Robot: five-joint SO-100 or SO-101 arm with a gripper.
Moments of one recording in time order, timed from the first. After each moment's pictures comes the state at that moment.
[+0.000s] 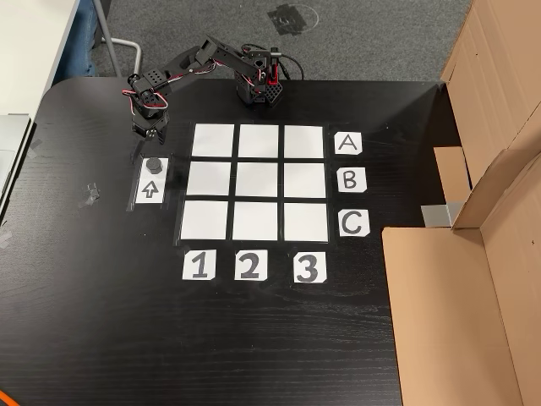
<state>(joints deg) 47.0 48.0 49.4 87.7 -20.5</state>
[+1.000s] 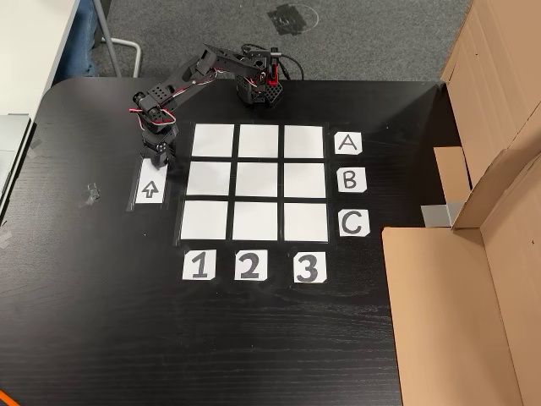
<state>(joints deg) 41.9 41.4 47.0 88.8 -17.3</state>
